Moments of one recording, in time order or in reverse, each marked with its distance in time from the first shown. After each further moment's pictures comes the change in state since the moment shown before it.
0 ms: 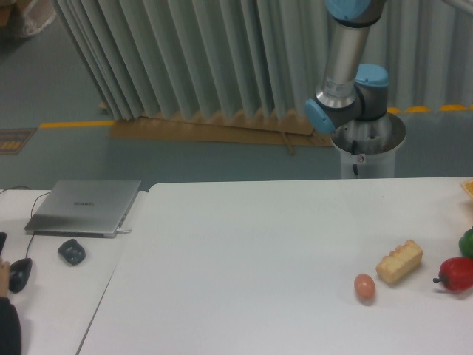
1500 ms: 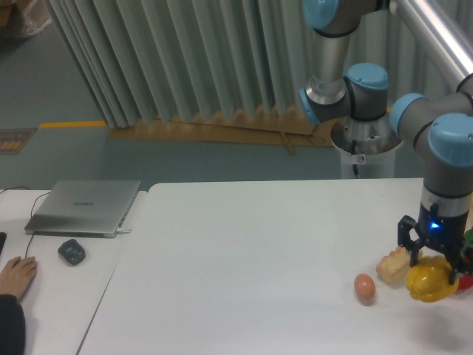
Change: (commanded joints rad) arm -0.261 -0.149 -0.006 0.334 -0.074 -0.629
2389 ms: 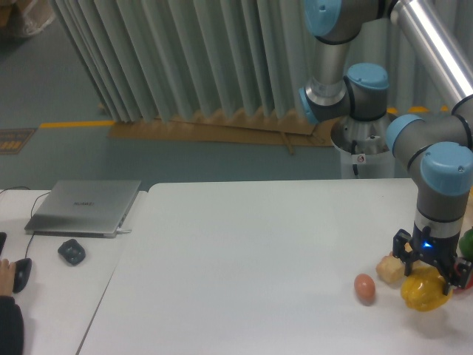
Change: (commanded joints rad) arm -0.014 0.003 -0.029 0.002 0.046 0.009
